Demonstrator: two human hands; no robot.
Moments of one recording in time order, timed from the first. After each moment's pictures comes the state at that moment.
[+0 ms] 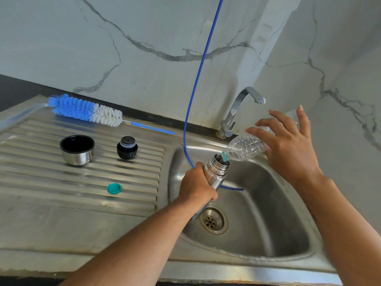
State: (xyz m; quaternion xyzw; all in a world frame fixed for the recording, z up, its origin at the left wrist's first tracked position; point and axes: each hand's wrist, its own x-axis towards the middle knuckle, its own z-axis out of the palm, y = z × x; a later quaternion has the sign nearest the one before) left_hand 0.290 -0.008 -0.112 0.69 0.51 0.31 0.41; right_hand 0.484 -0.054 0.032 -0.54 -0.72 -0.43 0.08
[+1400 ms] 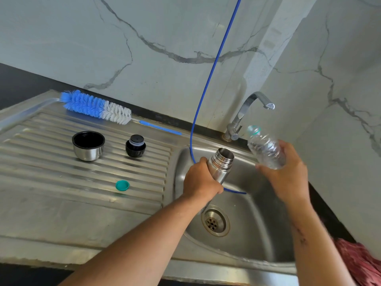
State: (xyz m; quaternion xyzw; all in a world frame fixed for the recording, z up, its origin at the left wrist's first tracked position) left_hand 0.286 -0.003 -0.104 0.66 0.51 0.37 0.41; right_hand 0.461 -0.071 -0.006 -0.73 -0.55 -0.06 0.39
